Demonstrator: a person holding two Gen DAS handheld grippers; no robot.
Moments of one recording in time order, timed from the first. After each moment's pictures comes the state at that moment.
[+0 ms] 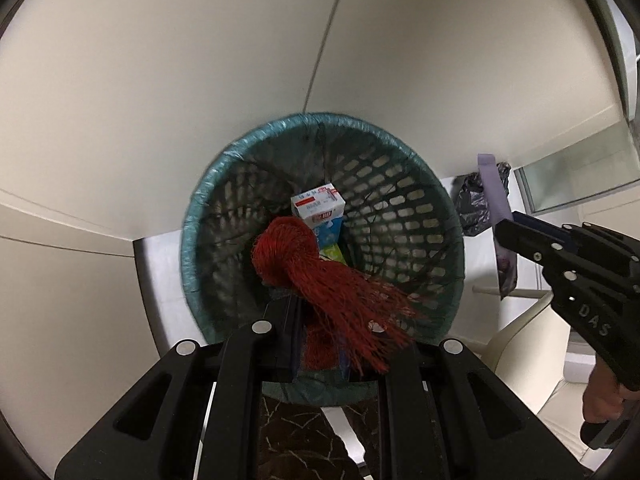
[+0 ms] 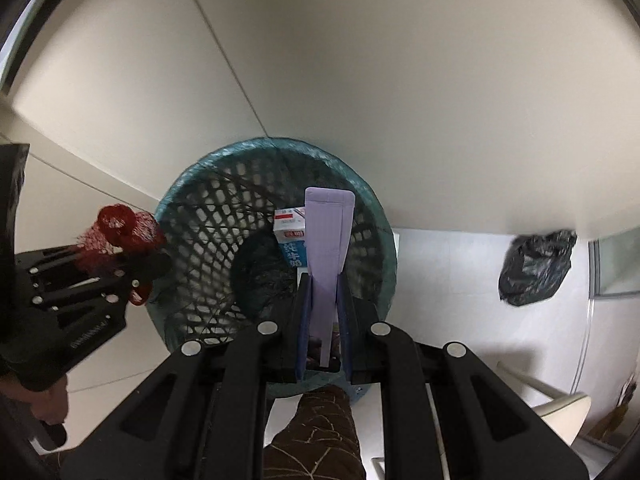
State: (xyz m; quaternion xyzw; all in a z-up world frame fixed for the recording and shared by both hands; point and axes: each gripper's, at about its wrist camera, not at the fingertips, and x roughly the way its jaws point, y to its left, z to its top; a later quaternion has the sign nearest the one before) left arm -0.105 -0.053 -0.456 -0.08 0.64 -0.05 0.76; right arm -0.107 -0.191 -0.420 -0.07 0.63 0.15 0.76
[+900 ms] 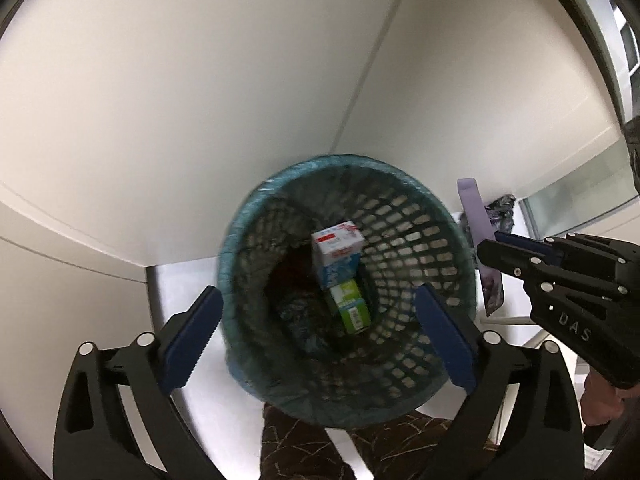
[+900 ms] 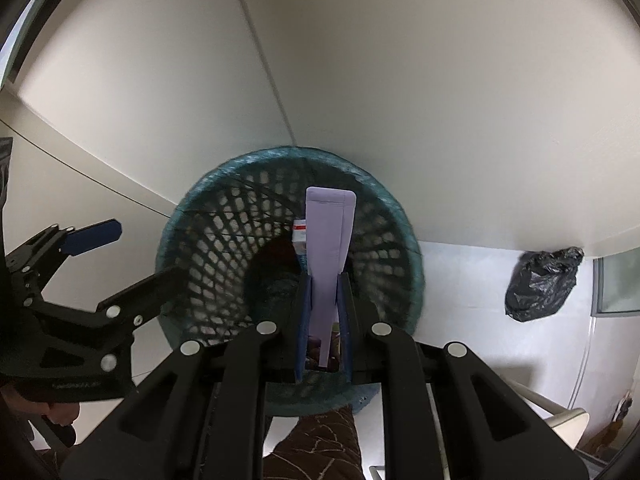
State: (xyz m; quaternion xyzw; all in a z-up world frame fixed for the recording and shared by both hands) left arm -0.110 -0.025 -0.437 -0.08 0.58 -0.02 0.81; right arm -0.104 -0.158 -0.421 -0.08 0.61 0.18 0.77
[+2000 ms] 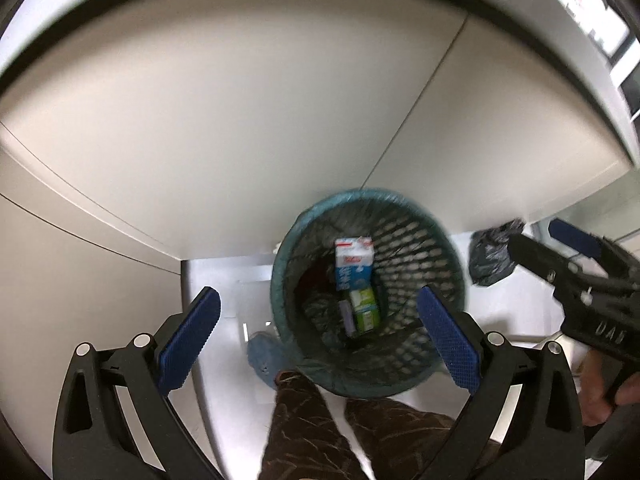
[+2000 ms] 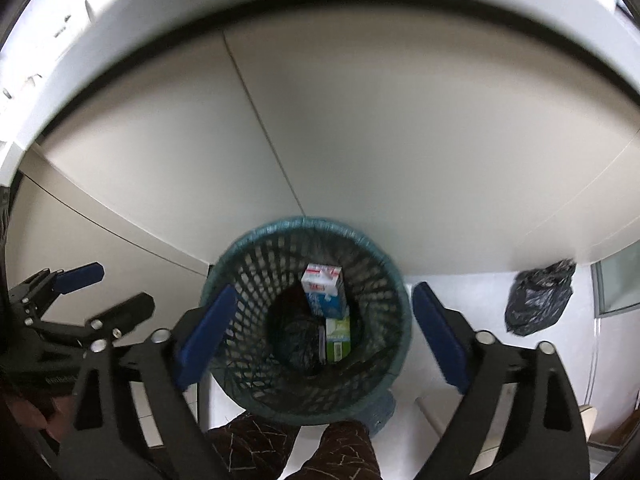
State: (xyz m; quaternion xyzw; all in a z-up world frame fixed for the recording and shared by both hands) left arm -0.121 0.003 -0.348 -0.10 0.57 0.02 0.81; right arm -0.092 -0.165 -0.325 -0.04 0.56 0.17 0.81
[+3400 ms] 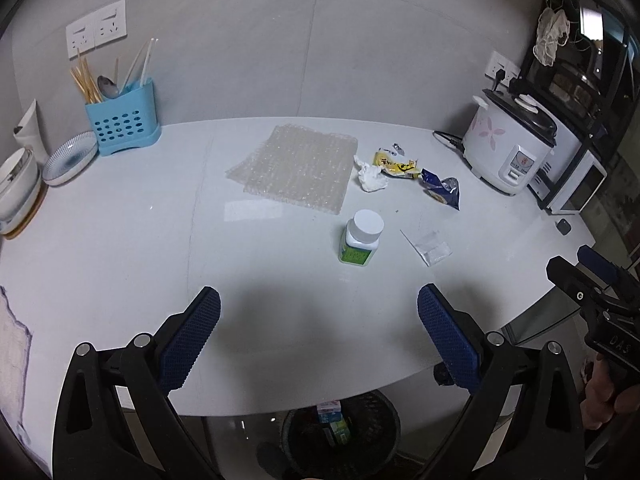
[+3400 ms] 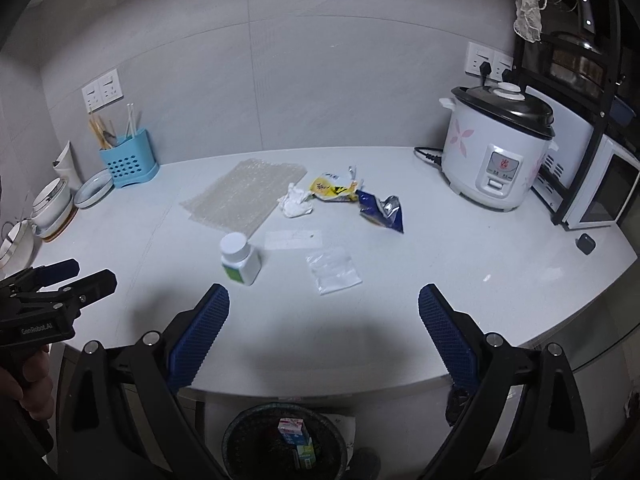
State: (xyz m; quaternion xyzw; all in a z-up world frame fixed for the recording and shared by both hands) left arm 0.013 0.037 -0.059 -0.08 0.42 -0.01 0.90; right arm 0.023 -0.171 -0.022 -0.04 0.38 0.08 0.92
